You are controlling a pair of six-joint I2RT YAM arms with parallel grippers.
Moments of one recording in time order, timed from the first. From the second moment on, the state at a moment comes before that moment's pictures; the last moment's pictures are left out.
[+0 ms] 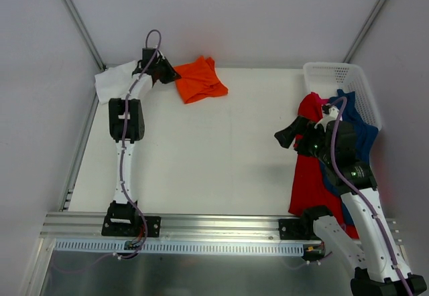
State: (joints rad) left arm -0.10 2.60 2.25 -0.29 0.36 -0.64; right arm 0.23 0.70 0.87 -0.67 -0.14 0.55
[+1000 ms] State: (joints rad) left arm 0.23 2.35 2.24 -0.52 0.27 -0.24; right arm 0.23 0.67 0.58 -0.45 -0.23 0.64
